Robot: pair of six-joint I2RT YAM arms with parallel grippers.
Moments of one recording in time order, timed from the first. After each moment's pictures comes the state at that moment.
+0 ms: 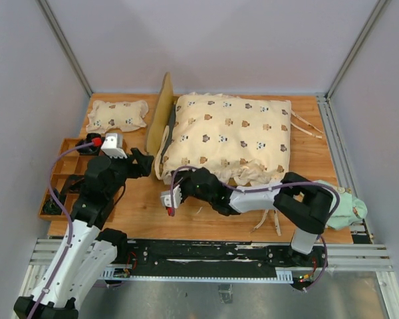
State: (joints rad) left arm -0.26 0.59 0.62 -0.26 -0.01 -0.37; right arm 1.11 1.80 0.85 0.64 -0.01 -1.26
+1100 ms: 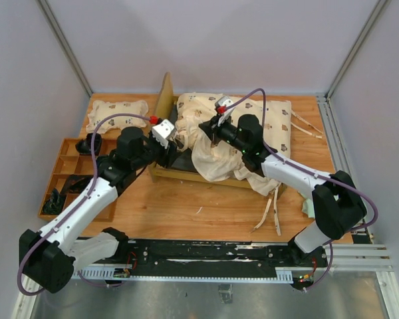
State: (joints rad) left arm -0.45 1.03 0.83 -0.14 0.29 0.18; right arm 0.64 1.55 1.02 0.50 -0.24 0.02
